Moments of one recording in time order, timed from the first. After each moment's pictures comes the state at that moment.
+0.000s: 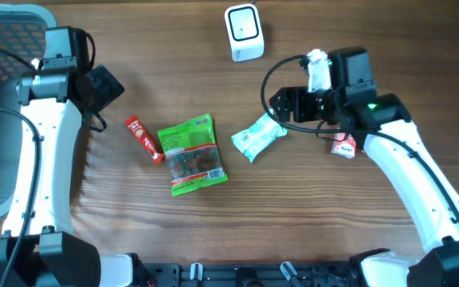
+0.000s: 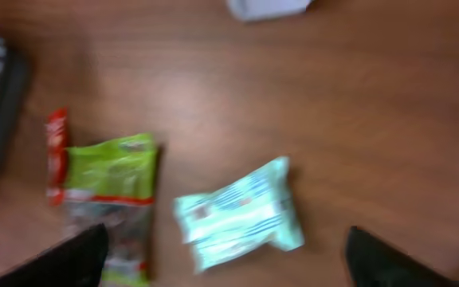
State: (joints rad) left arm 0.09 1.57 1.46 -1.07 -0.23 -0.63; right arm 0.25 1.48 1.17 -0.60 -0.31 0.14
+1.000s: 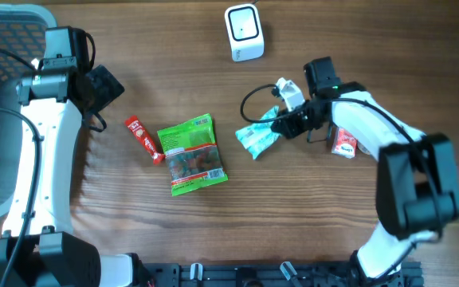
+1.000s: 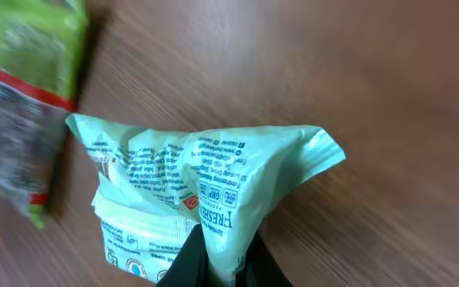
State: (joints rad) left arm 0.09 1.57 1.46 -1.07 -0.23 -0.63; right arm 0.23 1.85 1.19 -0.61 -0.49 -0.26
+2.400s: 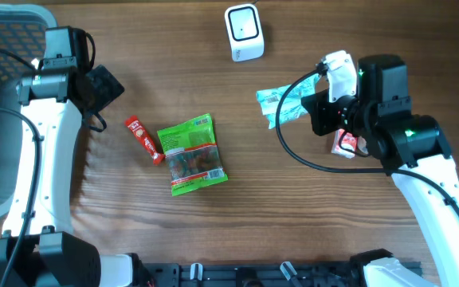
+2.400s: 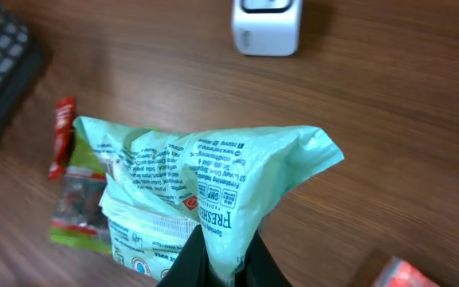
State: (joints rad) left arm 0.09 1.57 1.46 -1.07 -0.23 -0.63; right arm 0.23 1.26 1.19 -0.74 -0.28 0.00
